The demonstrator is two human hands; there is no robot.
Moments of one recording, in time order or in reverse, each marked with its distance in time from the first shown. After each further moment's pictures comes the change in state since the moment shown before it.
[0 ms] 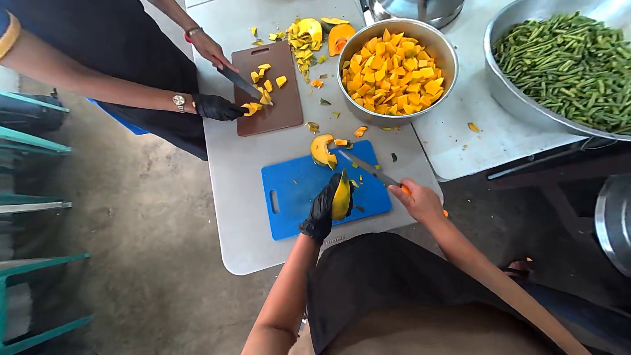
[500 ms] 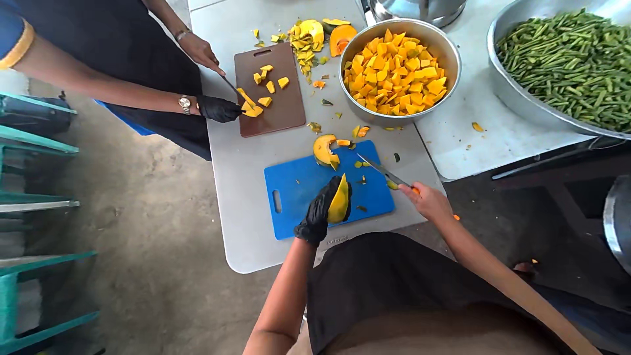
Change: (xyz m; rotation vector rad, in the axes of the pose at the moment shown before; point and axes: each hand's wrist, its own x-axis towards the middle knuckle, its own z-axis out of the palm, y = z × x) left_hand -0.010 0.004 -0.016 0.093 -0.051 0.085; right_hand 0.017 0.031 0.006 -0.025 -0.050 0.164
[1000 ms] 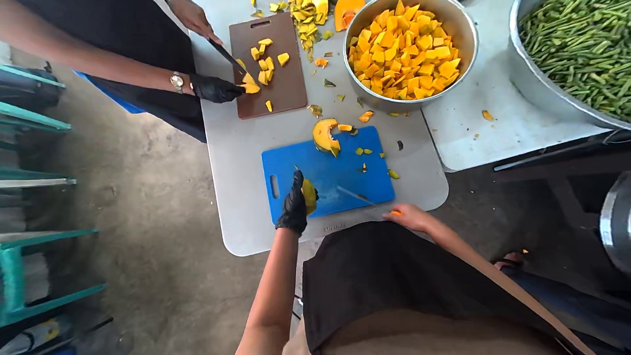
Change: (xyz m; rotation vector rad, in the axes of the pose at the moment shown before) left_hand -0.006 -0.036 -0.041 0.064 0.529 -0.428; right_hand 0.002 0.029 0.055 -0.037 -0.555 -0.063
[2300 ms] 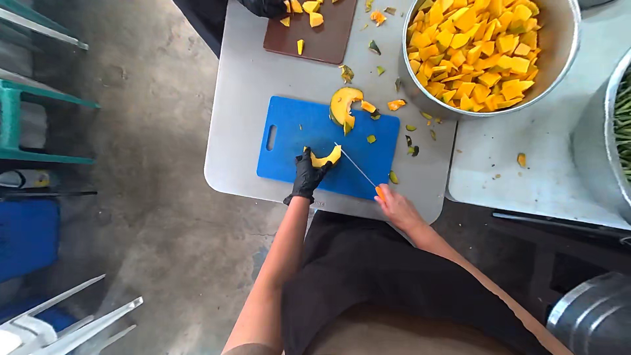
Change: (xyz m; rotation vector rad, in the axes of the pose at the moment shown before) left_hand 0.027 -0.052 0.066 0.426 0.302 0.113; right_hand 0.012 -0.011 -0.037 -0.424 0.120 -0.327
